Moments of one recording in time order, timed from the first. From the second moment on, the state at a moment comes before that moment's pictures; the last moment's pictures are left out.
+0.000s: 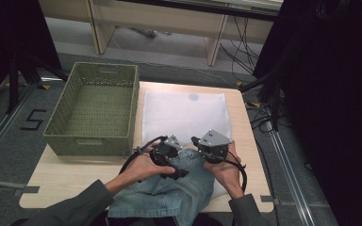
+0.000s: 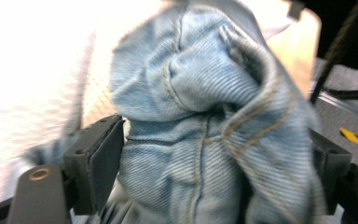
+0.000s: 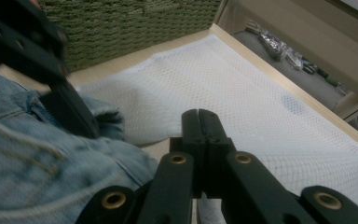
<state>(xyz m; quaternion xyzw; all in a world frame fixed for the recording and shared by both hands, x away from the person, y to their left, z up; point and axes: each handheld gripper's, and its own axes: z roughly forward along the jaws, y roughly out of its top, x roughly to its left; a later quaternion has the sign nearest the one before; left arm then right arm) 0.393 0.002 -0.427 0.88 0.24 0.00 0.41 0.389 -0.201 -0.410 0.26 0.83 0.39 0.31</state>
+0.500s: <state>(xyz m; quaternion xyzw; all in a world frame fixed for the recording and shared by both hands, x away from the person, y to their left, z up) 0.405 -0.028 -0.455 0.90 0.22 0.05 0.37 0.389 -0.199 -0.409 0.26 0.83 0.39 0.30</state>
